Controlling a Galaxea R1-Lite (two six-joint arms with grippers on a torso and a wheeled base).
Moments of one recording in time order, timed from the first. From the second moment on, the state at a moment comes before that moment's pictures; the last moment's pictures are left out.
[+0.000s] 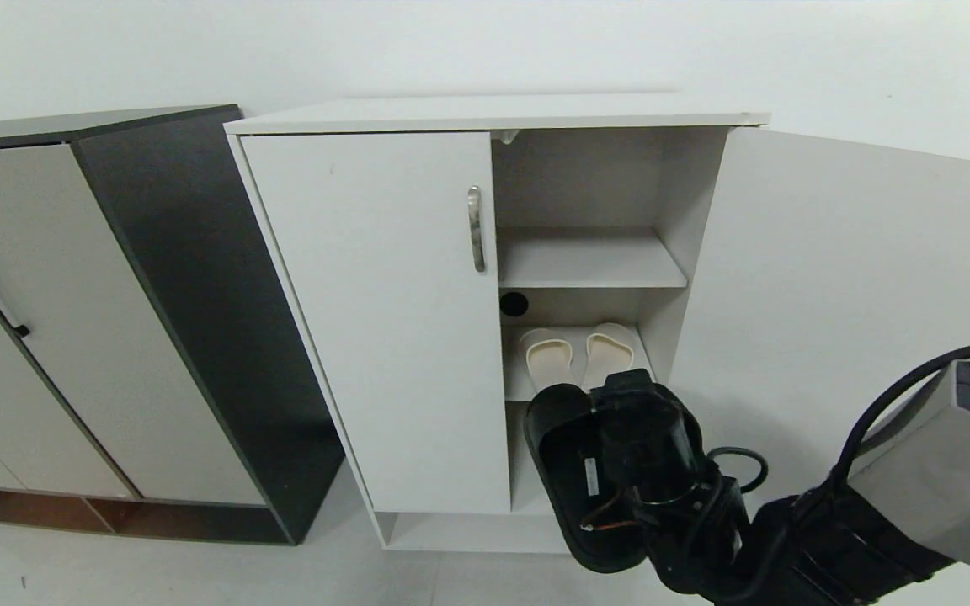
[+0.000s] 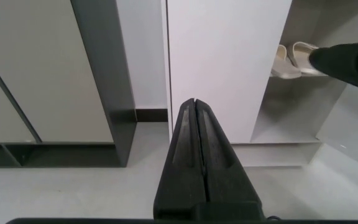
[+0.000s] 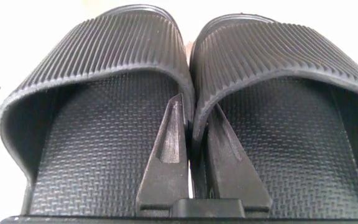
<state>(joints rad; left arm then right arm) 0.00 0.00 0.00 0.00 0.02 0.01 0.84 2.07 -0.85 -0.81 -0.71 0.21</state>
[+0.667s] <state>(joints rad) 0.00 0.00 0.00 0.00 0.02 0.01 0.86 1.96 -1.36 -0.32 -0.87 0.29</state>
